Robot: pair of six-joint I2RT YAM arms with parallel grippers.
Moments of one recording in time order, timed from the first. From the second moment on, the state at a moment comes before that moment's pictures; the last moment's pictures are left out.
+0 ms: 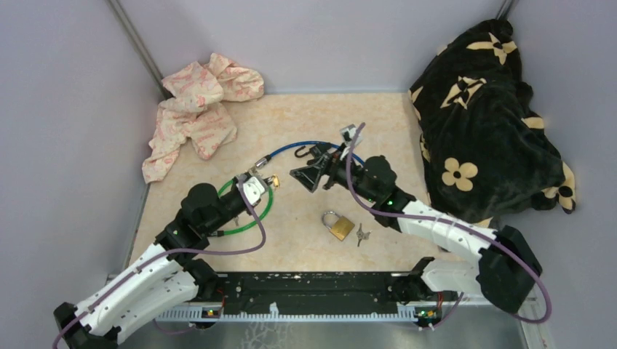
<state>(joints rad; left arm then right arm) -0.77 0.65 0.58 -0.02 0.03 0.45 0.81 1.20 0.72 0.53 -0.18 0.62</state>
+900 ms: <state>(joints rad) -0.58 0.50 0.62 0.00 0.81 -0.17 0.83 1.27 0.63 0.84 -0.99 0.40</state>
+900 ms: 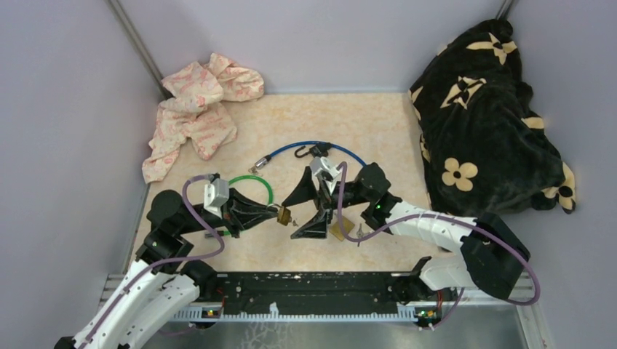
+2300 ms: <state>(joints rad) -0.57 0.50 0.63 -0.22 0.83 0.06 0.93 1.17 0.83 0.17 -0.82 -0.03</state>
